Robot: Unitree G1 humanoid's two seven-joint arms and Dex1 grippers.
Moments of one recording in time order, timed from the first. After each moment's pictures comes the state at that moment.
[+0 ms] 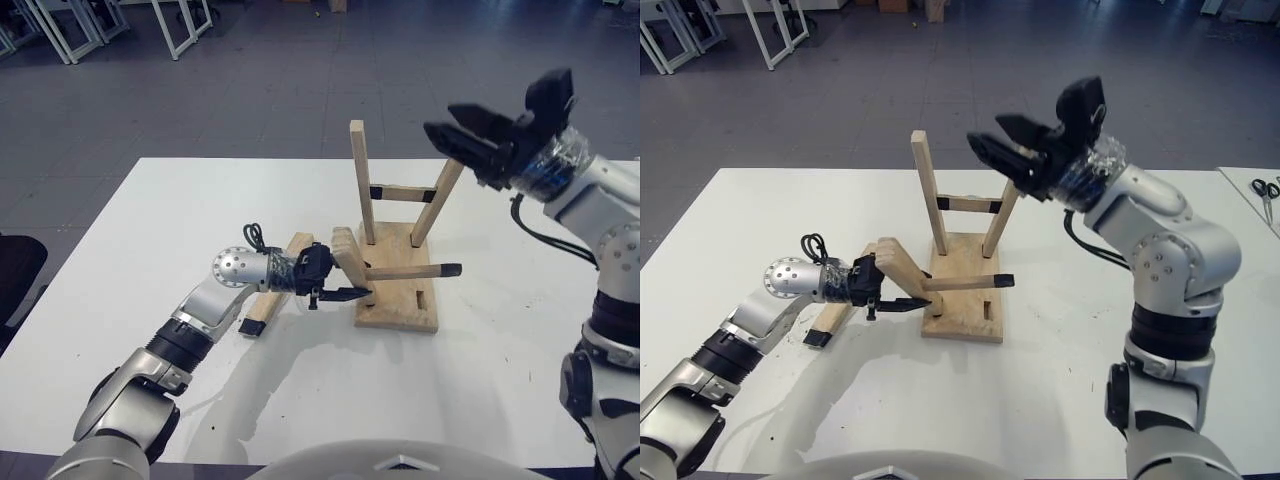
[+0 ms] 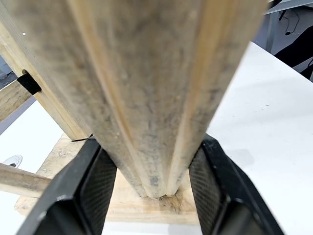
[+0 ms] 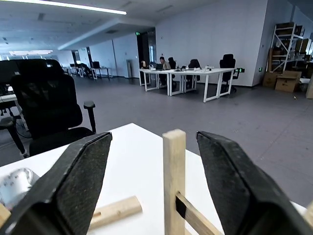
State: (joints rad) left arm -0.45 0.59 -0.54 0.18 -0.42 -0.13 -1.03; right arm -0.69 -0.49 -0.19 -0.30 0.85 0.89 0.47
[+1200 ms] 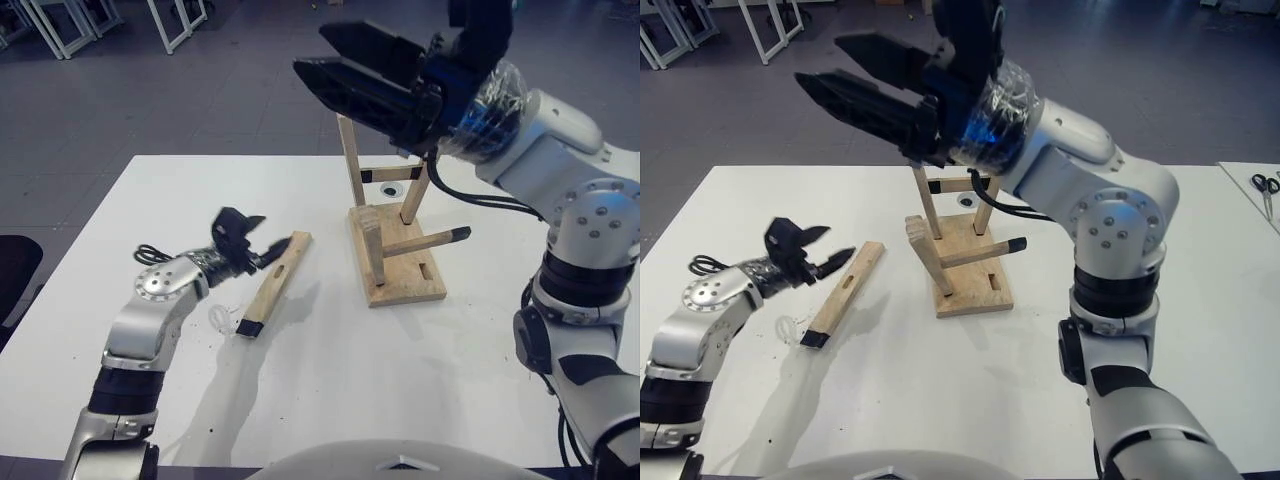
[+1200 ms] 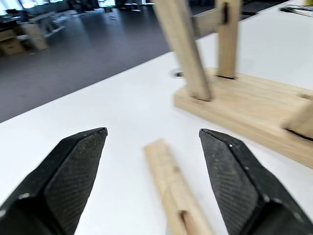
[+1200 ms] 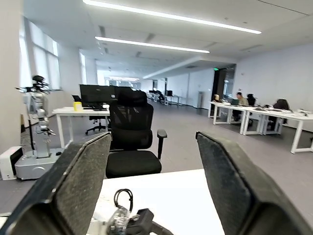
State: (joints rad) left arm -0.20 0.59 0.06 -0.06 -0.33 0.39 -0.49; right arm -0.95 -0.31 -0.01 -0.32 1.00 0.84 0.47
